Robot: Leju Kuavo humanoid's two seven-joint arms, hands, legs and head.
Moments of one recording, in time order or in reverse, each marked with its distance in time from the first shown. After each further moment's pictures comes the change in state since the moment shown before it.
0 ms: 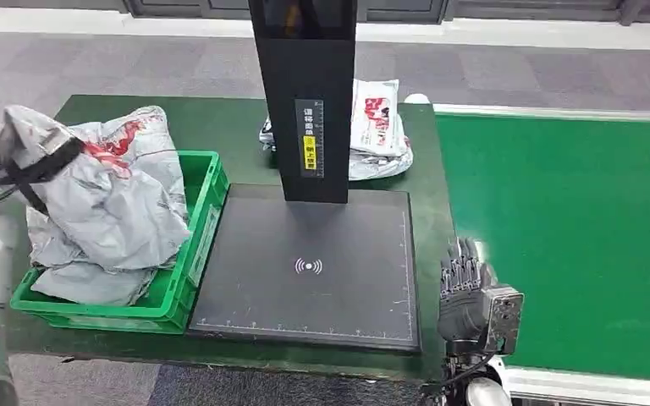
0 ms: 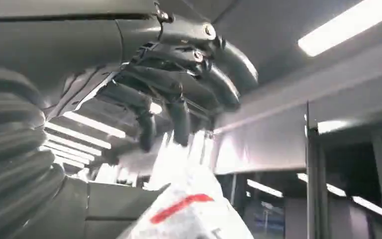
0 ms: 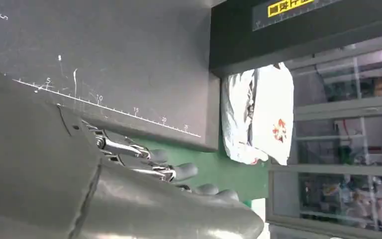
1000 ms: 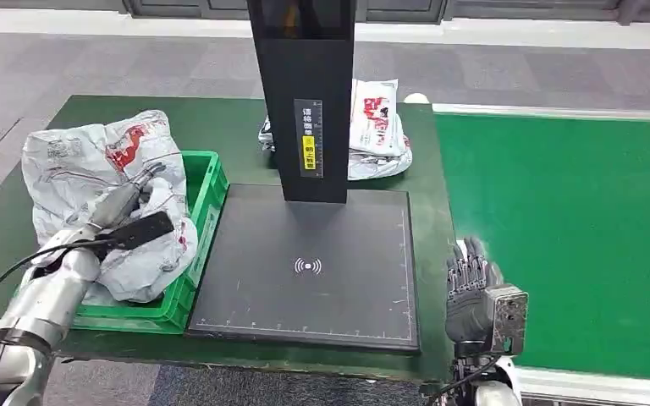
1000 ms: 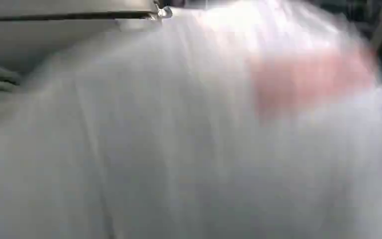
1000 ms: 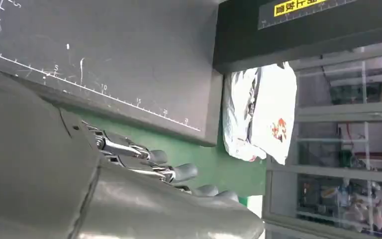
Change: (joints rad) left arm 0.031 -0.061 -0.287 0.335 0.612 -0.521 -0.340; right arm 0.020 -0.006 -0.034 -0.052 0.065 0.040 0.045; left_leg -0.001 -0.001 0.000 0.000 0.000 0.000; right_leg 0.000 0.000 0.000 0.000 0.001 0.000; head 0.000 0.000
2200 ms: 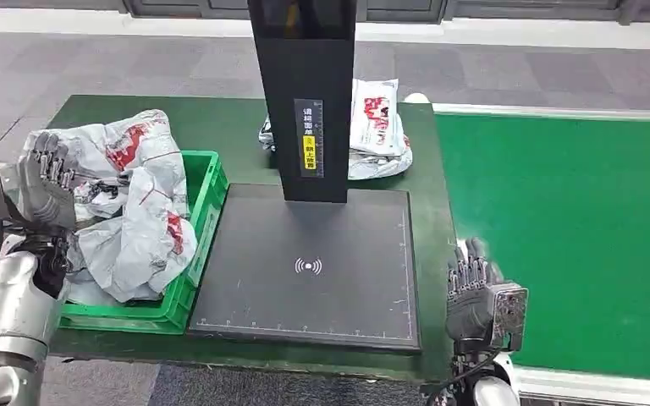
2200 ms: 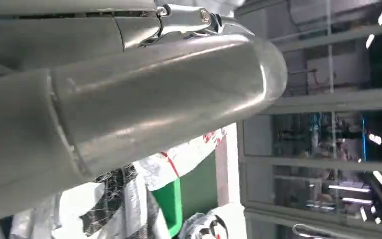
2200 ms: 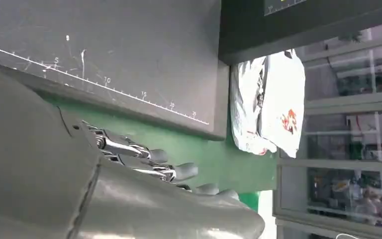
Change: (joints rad) left arm 0.105 -0.026 0.248 -0.210 1.037 -0.106 0.186; right arm -0.036 -0.005 0.000 0.063 -0.035 -0.021 -0.006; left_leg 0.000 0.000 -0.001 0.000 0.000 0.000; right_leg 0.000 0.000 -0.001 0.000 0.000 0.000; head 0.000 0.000
